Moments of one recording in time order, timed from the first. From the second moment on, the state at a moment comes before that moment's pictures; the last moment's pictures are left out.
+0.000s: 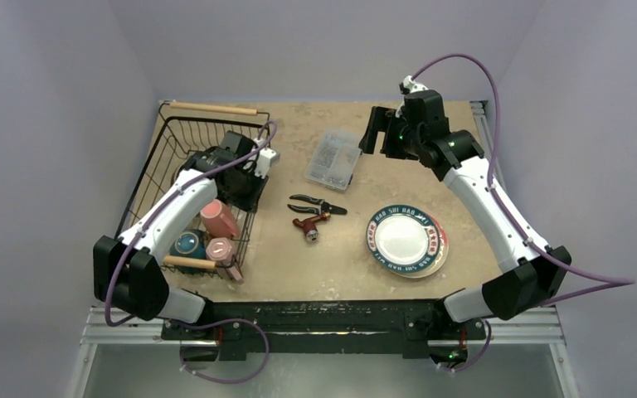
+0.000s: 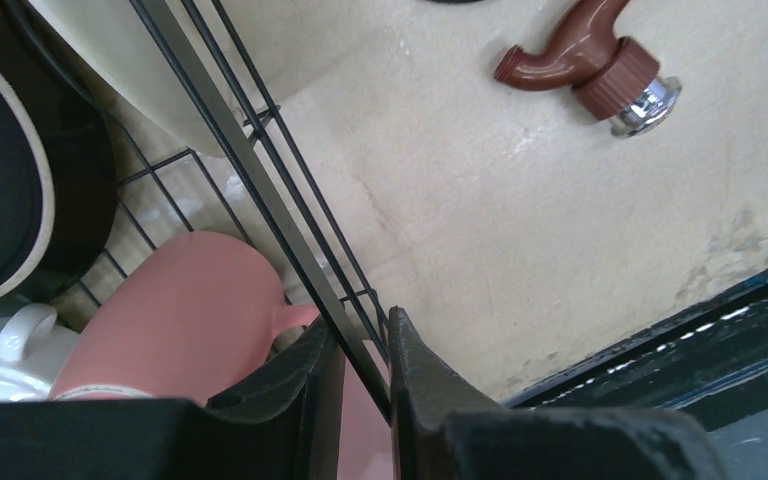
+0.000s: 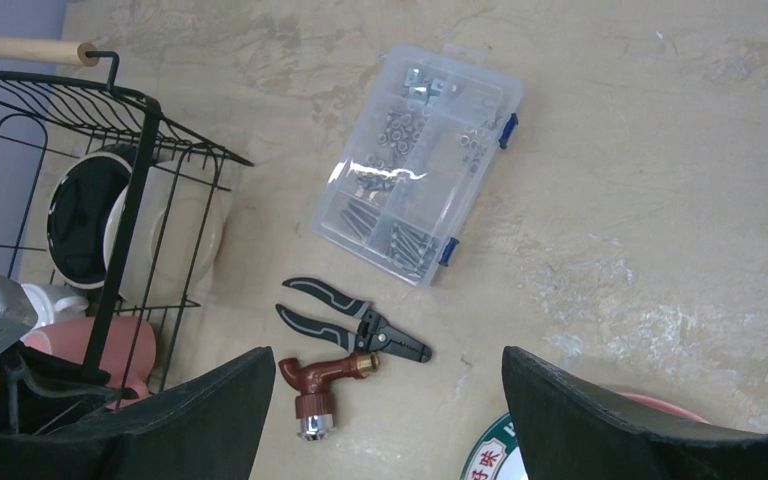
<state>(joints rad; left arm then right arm) -0.37 1.43 1.23 -0.95 0.10 0.12 0.41 1.43 1.54 -0.73 0.00 0.46</state>
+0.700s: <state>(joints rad) -0.36 0.99 0.89 -0.90 0.05 0.57 0.41 1.42 1.51 -0.70 -0.02 0.46</state>
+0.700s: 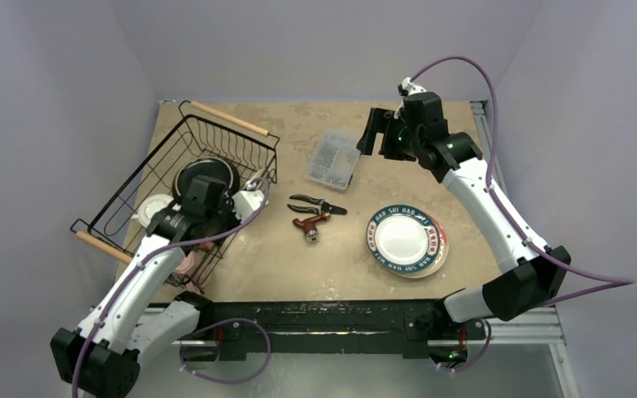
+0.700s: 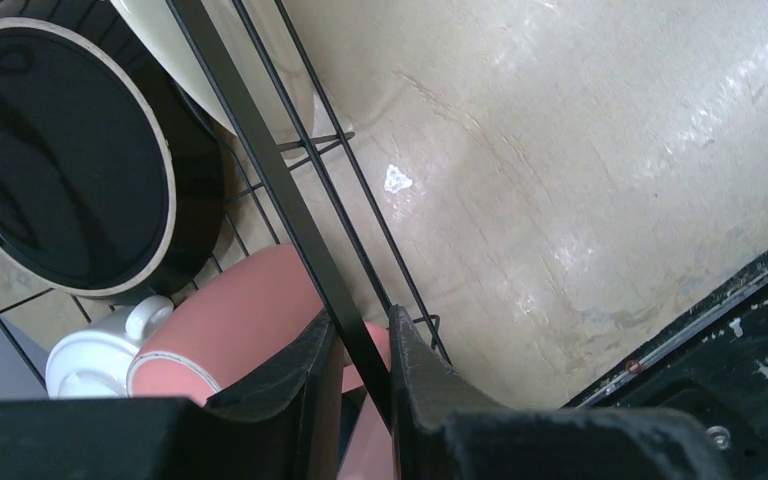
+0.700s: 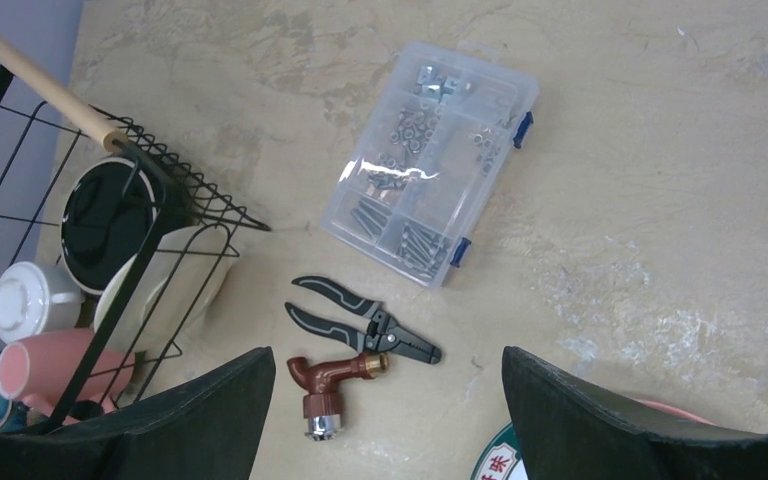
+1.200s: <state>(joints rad) -0.36 0.84 0.82 -0.92 0.14 0.64 0.41 1.42 1.46 -0.68 -0.02 0.46</state>
